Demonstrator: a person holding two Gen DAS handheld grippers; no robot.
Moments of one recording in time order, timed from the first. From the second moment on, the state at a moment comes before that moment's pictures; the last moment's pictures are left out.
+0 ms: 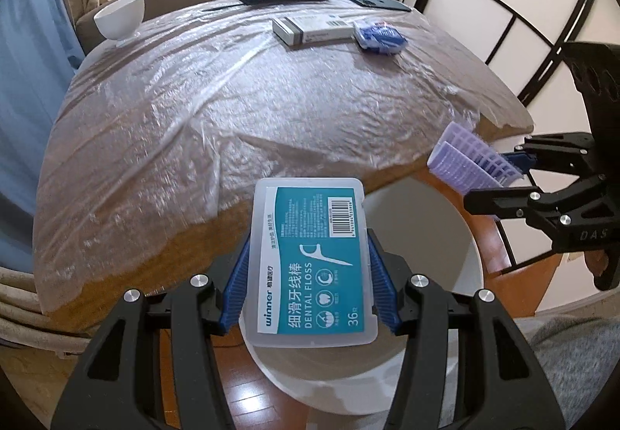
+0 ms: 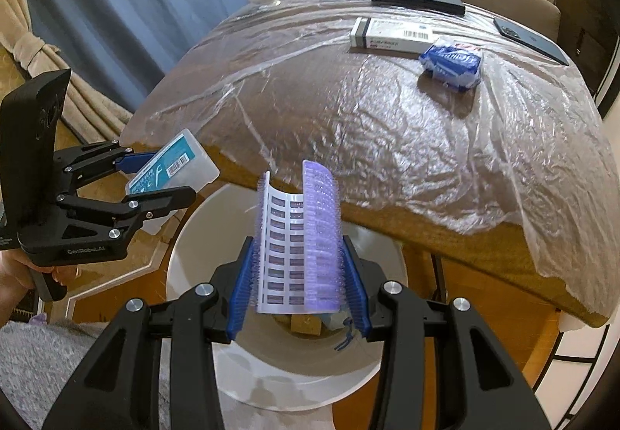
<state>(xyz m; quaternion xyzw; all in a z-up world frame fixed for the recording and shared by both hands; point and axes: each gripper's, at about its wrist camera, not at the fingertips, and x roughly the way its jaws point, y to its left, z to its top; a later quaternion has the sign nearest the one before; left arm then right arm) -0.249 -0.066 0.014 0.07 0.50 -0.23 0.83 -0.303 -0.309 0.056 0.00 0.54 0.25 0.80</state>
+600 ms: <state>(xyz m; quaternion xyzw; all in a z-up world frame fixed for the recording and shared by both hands) -0.270 -0.081 -0.020 0.12 0.54 -0.26 0.79 -0.320 -0.299 0.025 -0.01 0.58 0.26 0.77</state>
